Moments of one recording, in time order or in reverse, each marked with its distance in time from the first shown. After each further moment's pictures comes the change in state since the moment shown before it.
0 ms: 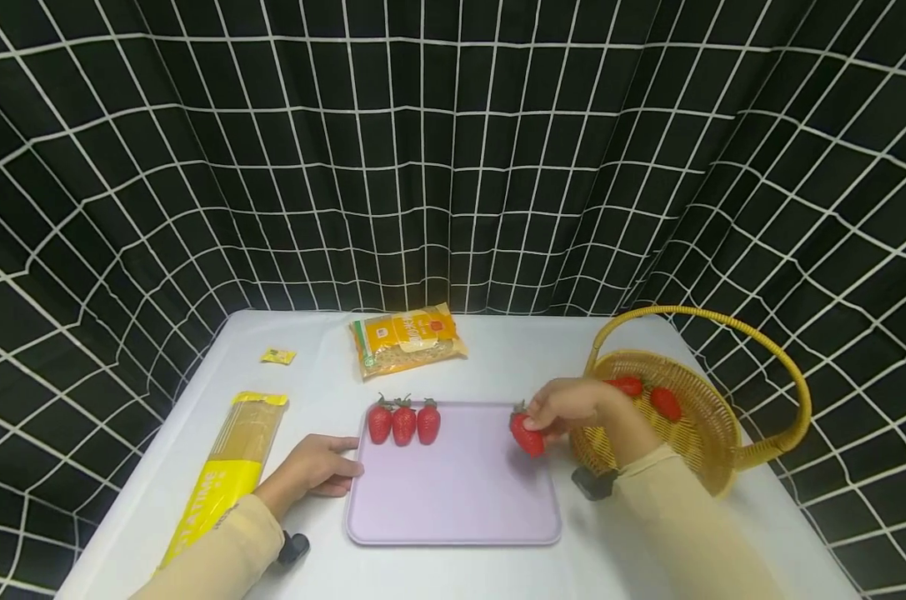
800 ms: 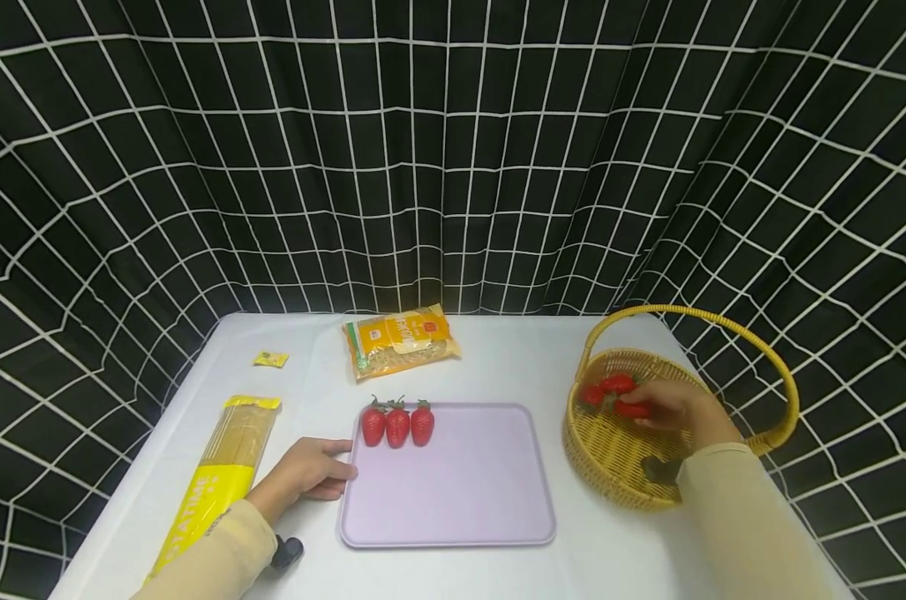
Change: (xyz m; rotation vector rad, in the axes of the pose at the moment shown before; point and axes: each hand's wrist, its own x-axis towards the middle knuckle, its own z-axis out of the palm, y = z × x) left_hand -0.001 0.000 0.001 -0.032 -0.005 0.006; right_hand -0.059 0.127 -0.101 0.435 0.314 0.109
